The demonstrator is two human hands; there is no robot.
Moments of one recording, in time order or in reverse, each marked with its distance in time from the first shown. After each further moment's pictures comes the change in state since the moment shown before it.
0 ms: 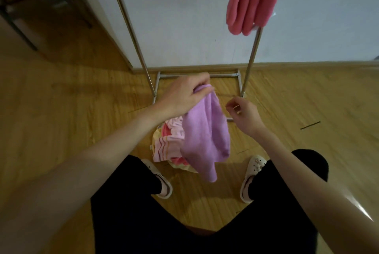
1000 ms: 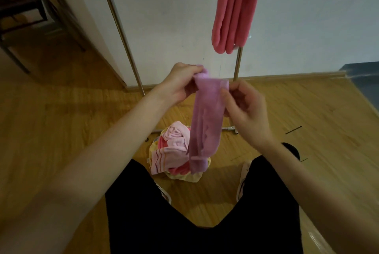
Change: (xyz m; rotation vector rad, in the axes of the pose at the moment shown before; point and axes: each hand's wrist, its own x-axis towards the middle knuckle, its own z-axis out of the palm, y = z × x) left_hand 0.022 0.059 -0.044 -1.122 0.120 -0.599; right_hand -0.082 -0.166 -0.079 0.494 0.230 -0.290
